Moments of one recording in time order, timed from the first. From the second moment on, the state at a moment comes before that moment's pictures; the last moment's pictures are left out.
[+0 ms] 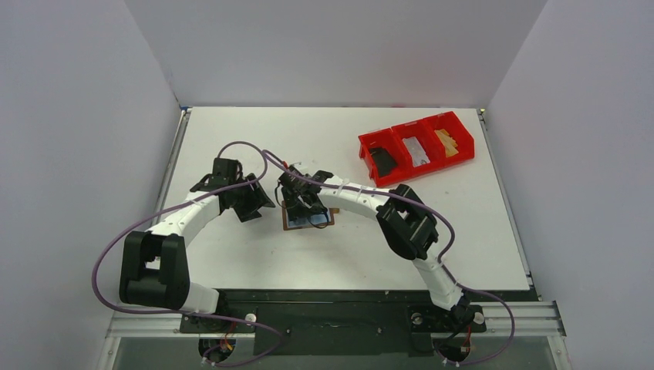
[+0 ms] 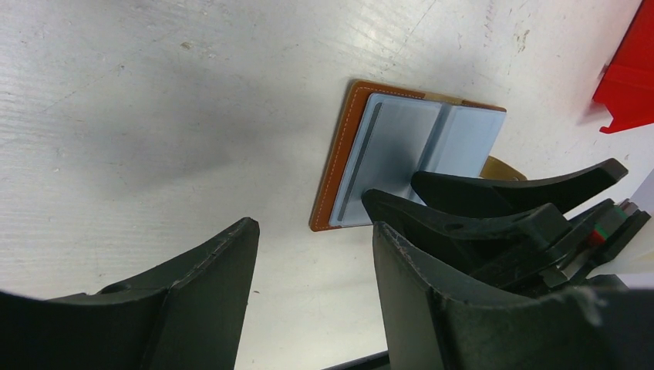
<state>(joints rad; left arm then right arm) -0.14 1.43 0.84 -0.44 0.25 -0.72 0.94 2.21 1.74 -0.64 0.14 0.55</state>
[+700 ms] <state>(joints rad) -0.15 1.44 0.83 -0.42 0.27 -0.72 0.88 2.18 1.64 -0.52 0.03 0.56</state>
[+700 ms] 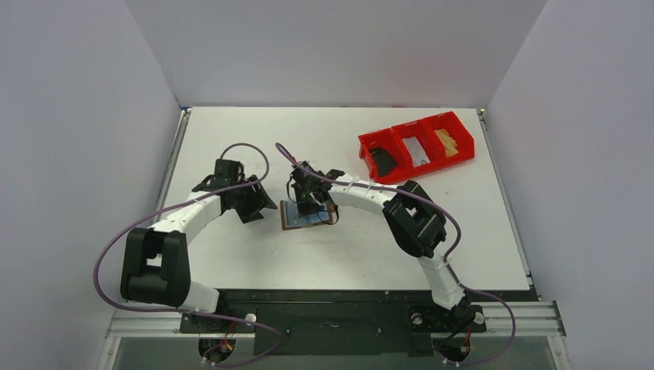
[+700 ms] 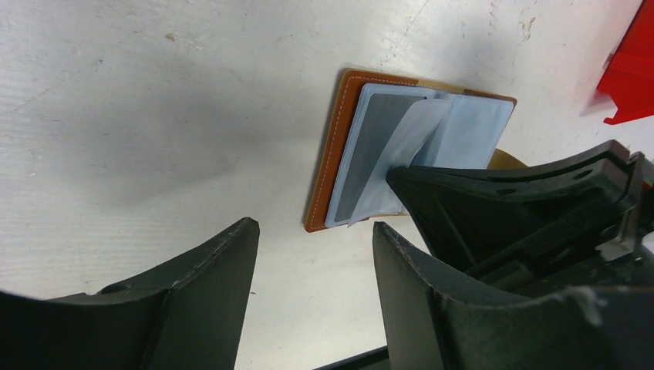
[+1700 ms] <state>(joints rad) -0.31 1.68 0.94 -0.31 0.32 -0.75 0.69 2.15 1.36 -0.09 -0.52 0.73</state>
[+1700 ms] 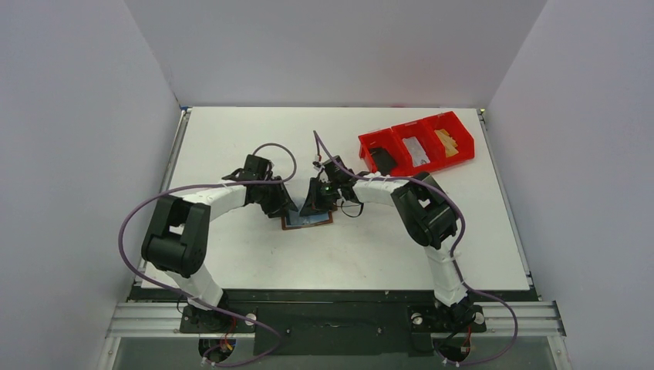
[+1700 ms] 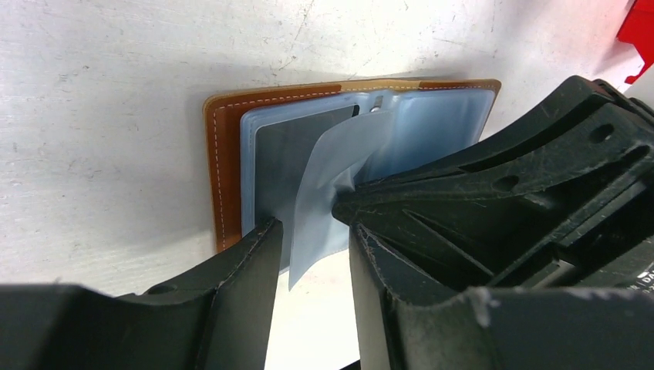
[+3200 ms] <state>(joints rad) -0.49 1.74 1.09 -0.27 0.32 -0.80 0.60 1.75 1.22 -0.31 -0.22 0.68</state>
